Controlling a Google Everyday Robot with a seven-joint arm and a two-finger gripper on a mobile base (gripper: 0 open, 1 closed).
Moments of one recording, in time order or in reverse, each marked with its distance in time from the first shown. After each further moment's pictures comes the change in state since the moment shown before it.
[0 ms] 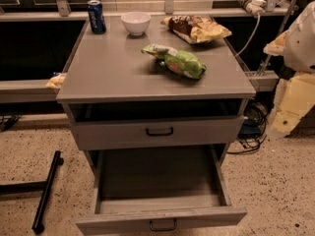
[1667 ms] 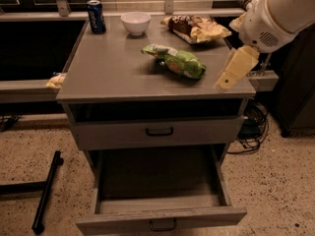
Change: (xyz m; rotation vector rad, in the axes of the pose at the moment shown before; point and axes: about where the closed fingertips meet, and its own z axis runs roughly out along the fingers) arm -0.069 -0.102 0.047 0.125 -0.292 0.071
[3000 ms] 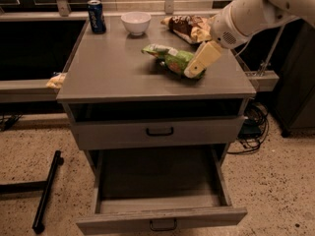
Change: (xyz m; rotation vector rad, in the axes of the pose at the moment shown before) arm -0.033 -0.065 0.085 0.047 -0.148 0.051
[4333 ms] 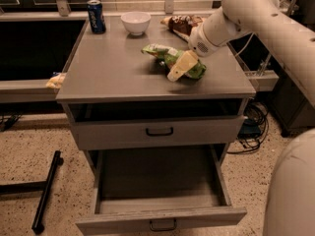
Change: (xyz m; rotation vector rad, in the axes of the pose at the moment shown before) arm 0.009 -0.021 0.106 -0.088 0.029 0.087
